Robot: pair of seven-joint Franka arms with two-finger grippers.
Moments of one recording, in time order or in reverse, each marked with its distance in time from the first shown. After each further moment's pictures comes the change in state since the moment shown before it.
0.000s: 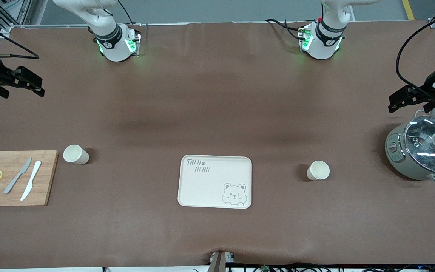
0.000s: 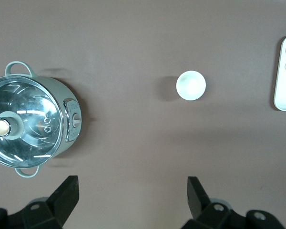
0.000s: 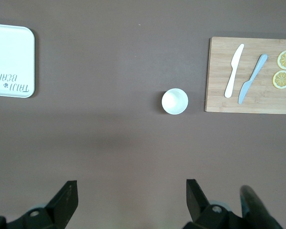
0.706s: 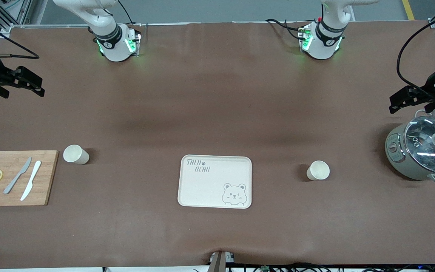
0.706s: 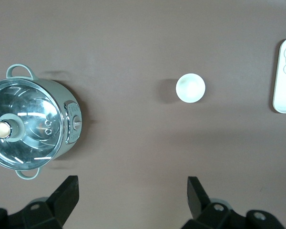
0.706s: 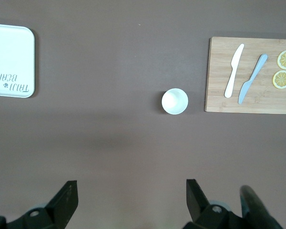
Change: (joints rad) left arm -0.003 0.003 0.000 0.010 0.000 0.004 0.000; right arm 0.000 0.000 0.000 0.000 0.000 0.000 0.000
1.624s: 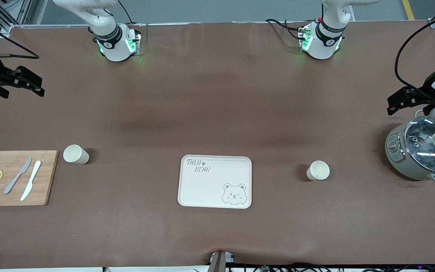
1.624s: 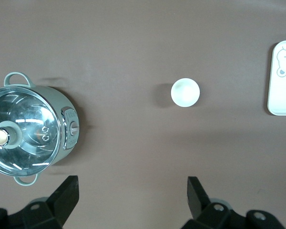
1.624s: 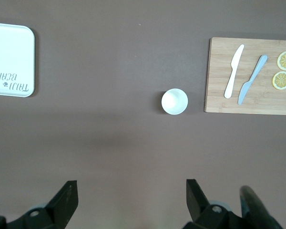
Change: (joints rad) left arm -0.012 0.018 -0.005 0.028 0.000 0.002 0.000; right arm 0.000 0.000 -0.001 0.000 -0.001 0.000 -0.008
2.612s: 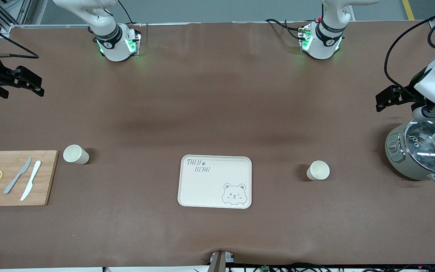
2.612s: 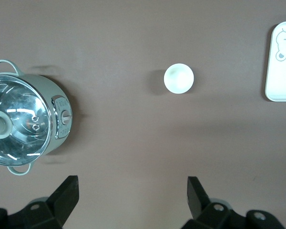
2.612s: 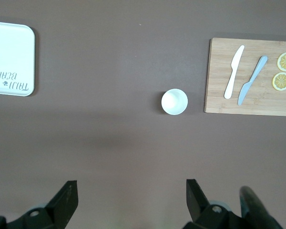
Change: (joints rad) left arm -0.021 0.006 -0.019 0.000 0.007 -0.053 -0.028; right arm 0.000 0.000 -0.001 0.000 0.000 0.000 -0.007
